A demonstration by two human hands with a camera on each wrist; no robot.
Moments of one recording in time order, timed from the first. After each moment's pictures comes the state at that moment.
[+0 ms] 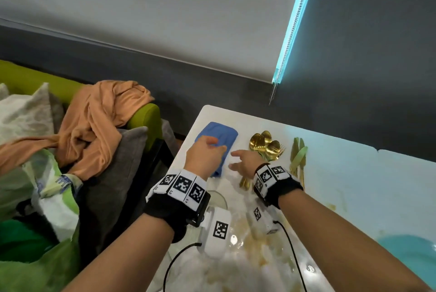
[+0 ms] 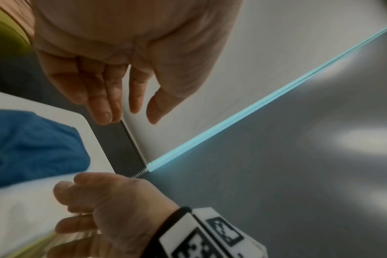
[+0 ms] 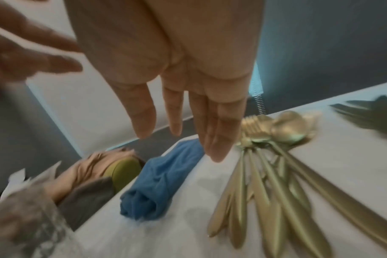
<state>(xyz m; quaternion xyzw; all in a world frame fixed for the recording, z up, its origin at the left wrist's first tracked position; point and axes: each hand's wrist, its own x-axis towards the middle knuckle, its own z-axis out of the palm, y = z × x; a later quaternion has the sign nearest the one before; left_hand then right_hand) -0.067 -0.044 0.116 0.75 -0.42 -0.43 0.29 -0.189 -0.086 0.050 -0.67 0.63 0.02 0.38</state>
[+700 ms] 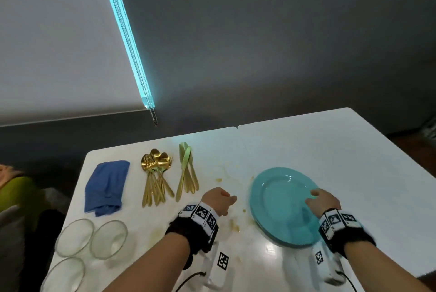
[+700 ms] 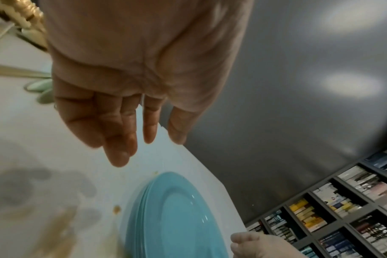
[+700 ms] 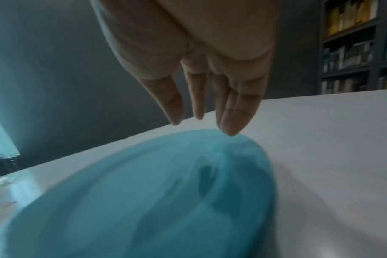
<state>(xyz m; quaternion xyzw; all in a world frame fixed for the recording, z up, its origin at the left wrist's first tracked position) -0.294 0.061 0.074 0.53 -0.68 -0.50 -0.08 -0.538 0.187 0.043 -0.21 0.93 -0.12 0.28</state>
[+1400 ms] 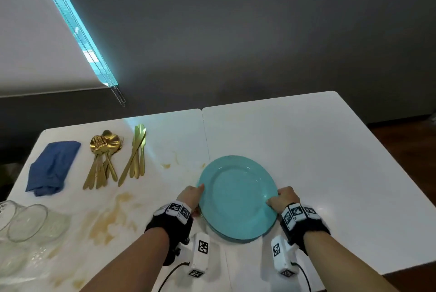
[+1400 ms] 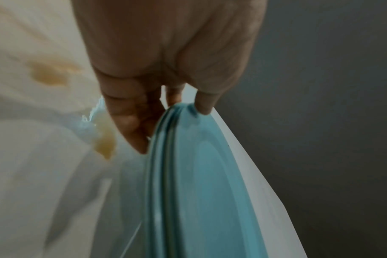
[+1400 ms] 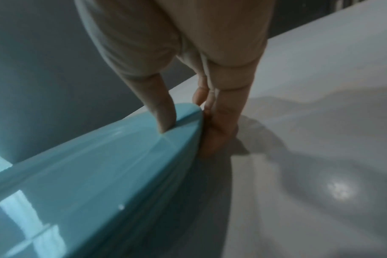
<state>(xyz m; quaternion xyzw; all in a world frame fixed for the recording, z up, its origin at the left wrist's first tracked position) -0.414 0.098 -0.014 0.66 -0.48 -0.57 0.01 -0.640 0.205 -0.021 -0.16 0.87 -0.19 0.42</state>
